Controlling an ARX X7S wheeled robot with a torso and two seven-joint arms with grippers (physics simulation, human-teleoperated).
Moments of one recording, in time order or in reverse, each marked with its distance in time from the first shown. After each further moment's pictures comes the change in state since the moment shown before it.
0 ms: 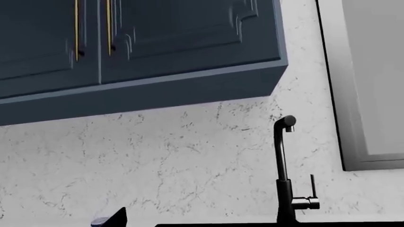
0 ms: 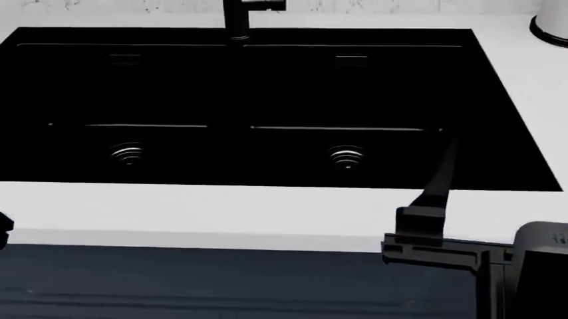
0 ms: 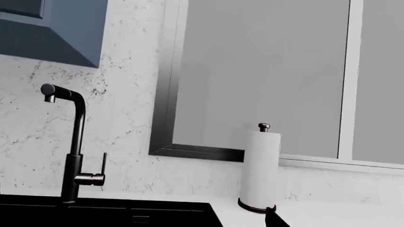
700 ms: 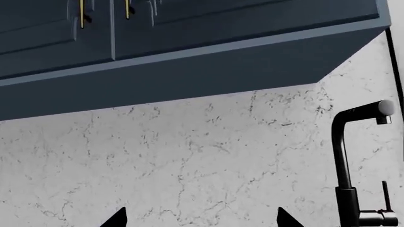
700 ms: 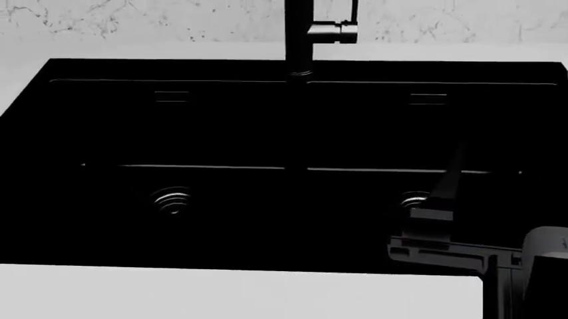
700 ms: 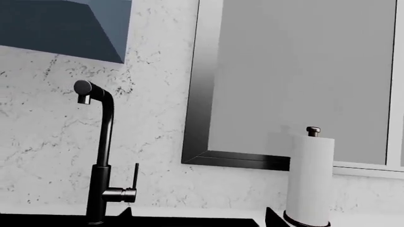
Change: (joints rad) left arm -0.013 -0.015 -0.006 -0.001 -0.020 -0.013 -0.013; right arm -0.016 0.012 0.015 -0.001 0.014 -0.012 0.011
